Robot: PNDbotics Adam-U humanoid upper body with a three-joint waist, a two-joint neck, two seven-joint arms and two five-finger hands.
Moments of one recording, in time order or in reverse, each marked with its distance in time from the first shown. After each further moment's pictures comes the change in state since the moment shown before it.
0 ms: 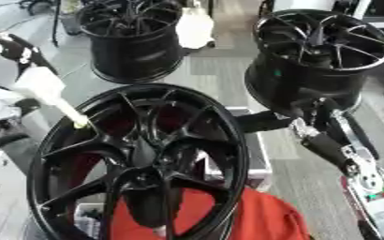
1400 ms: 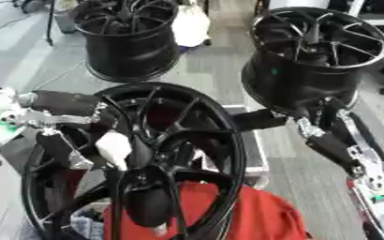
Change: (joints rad) left arm -0.130 -0.204 -0.391 0.012 -0.366 -0.076 0.076; right arm -0.011 0.003 0.016 -0.006 -0.002 0.002 0.010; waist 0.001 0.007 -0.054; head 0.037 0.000
